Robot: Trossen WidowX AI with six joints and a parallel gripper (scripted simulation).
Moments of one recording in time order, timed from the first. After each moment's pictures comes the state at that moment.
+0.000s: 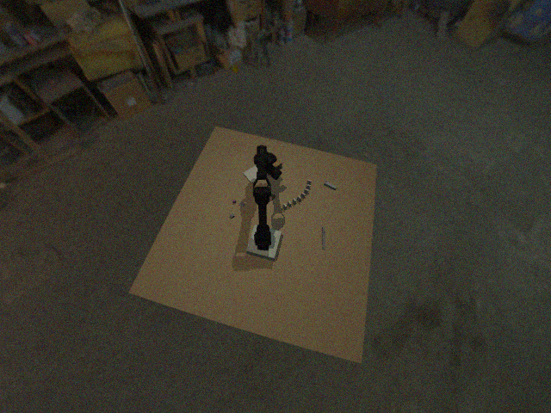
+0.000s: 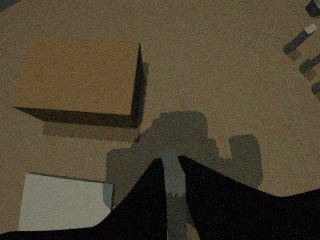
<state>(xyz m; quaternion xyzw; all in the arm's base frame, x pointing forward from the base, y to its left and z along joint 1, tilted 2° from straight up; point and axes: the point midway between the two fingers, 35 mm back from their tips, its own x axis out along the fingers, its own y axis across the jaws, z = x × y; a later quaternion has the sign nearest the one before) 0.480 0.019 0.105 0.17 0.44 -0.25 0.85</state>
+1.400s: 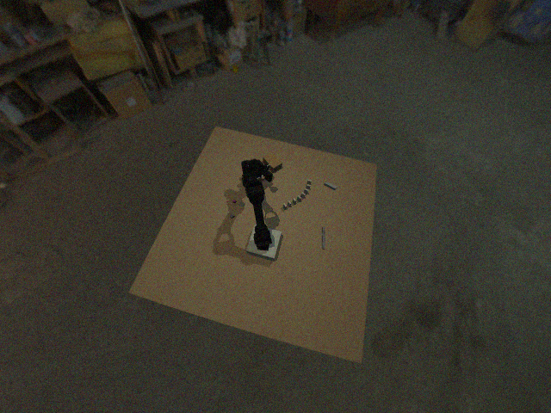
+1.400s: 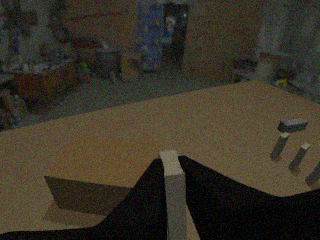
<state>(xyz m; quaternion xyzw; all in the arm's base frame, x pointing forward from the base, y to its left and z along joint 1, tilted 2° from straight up) 0.484 0.049 0.107 0.01 0.11 -0.31 0.94</state>
